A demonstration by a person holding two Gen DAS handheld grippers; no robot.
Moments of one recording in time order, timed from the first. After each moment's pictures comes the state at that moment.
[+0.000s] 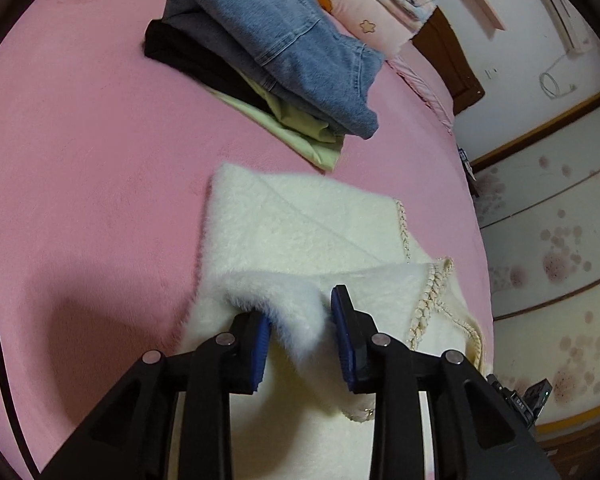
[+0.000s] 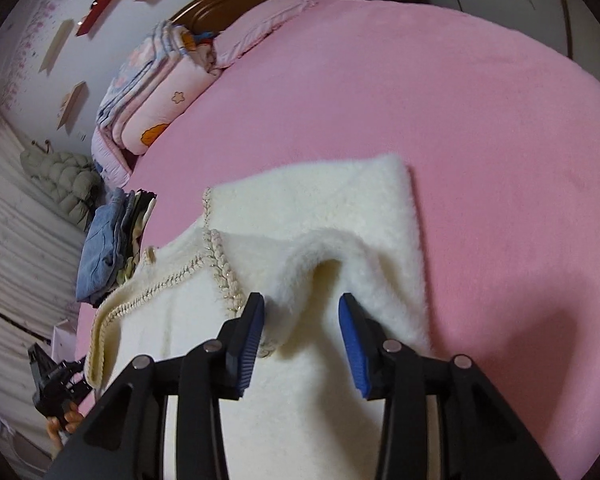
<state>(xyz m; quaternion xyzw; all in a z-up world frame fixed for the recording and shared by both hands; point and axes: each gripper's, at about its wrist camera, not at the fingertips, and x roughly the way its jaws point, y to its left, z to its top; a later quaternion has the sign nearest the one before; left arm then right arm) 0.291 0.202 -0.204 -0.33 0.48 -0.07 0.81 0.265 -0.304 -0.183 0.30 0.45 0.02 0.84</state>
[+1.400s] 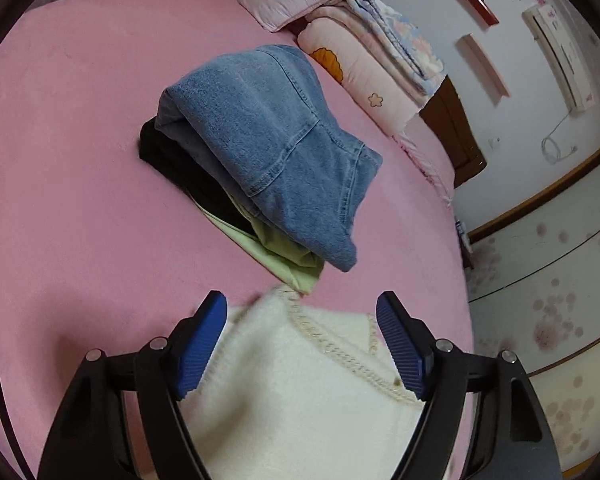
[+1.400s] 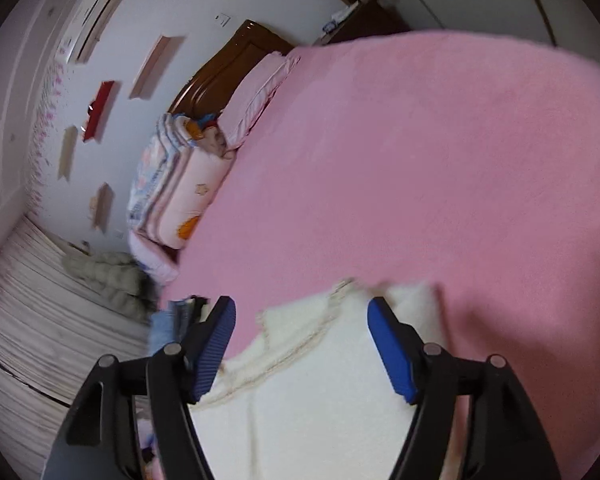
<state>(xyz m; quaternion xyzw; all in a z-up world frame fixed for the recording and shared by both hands) 0.348 0.235 -0.149 -0.36 0.39 -0.01 0.84 0.309 -0.366 -0.146 0.40 0.34 -0.01 0.85</state>
